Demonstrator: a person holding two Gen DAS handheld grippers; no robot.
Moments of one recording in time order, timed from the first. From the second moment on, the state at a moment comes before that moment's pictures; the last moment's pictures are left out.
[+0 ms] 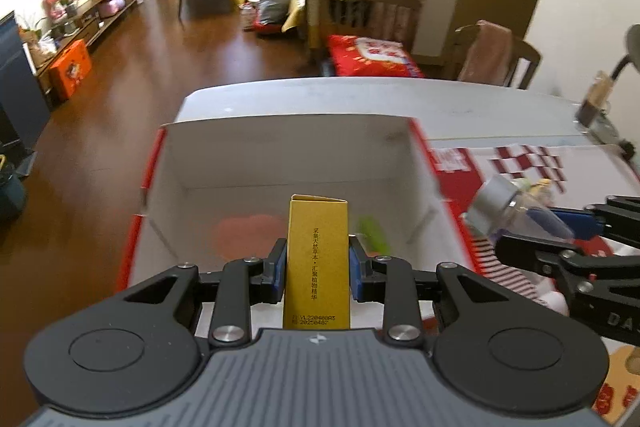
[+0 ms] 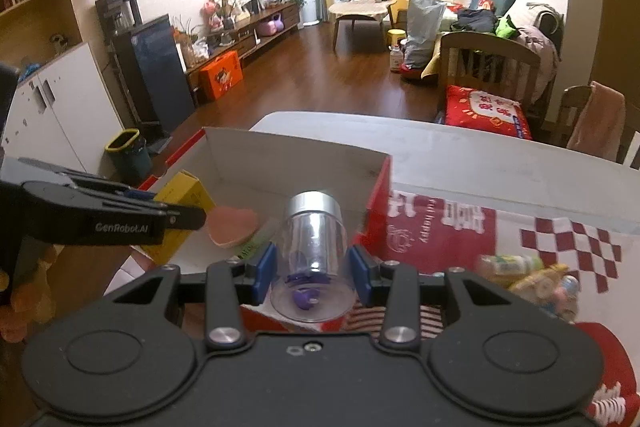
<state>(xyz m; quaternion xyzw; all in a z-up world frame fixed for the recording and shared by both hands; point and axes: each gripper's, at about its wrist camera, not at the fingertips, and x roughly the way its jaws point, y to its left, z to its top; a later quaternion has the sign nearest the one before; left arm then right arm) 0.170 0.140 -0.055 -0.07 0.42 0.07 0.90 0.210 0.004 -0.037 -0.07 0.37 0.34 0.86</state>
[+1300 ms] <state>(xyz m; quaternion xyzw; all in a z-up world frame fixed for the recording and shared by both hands) 0.254 0.205 -0.149 -0.05 0.54 0.08 0.83 0.265 0.116 -0.119 -0.19 0.46 0.29 0.82</state>
